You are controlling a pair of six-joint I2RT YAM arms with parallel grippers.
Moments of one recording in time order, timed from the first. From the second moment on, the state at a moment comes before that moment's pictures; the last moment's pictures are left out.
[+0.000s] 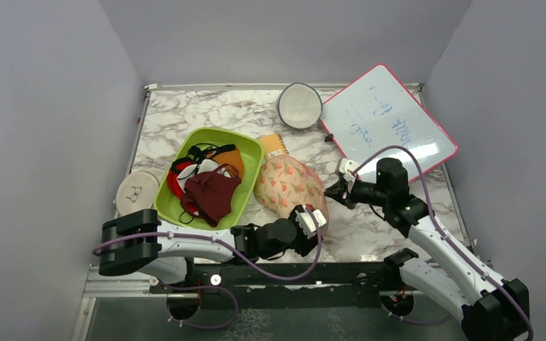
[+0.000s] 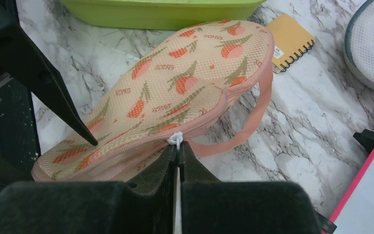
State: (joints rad) left arm -1.39 1.36 0.59 0.38 -0.30 -0.08; right arm 0.41 0.86 0.54 -0.15 -0.70 -0.44
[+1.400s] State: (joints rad) left arm -1.40 1.39 0.81 0.08 -0.70 -0.19; right arm 0.42 0.87 0.54 -0.16 -0.70 -0.38
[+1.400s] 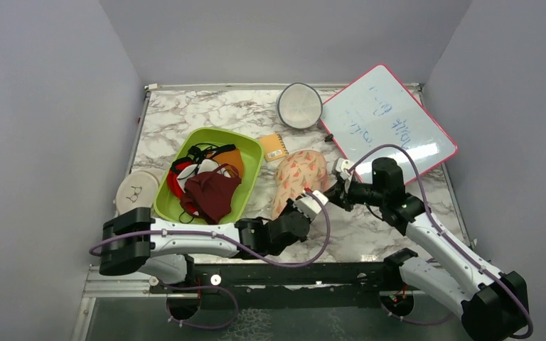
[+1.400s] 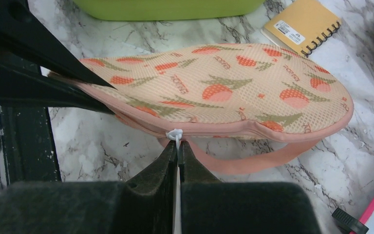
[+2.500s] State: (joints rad) left arm -1.40 0.98 0.44 0.05 -0.51 -0.15; right arm 0.41 1.21 0.54 0.21 -0.55 -0.34
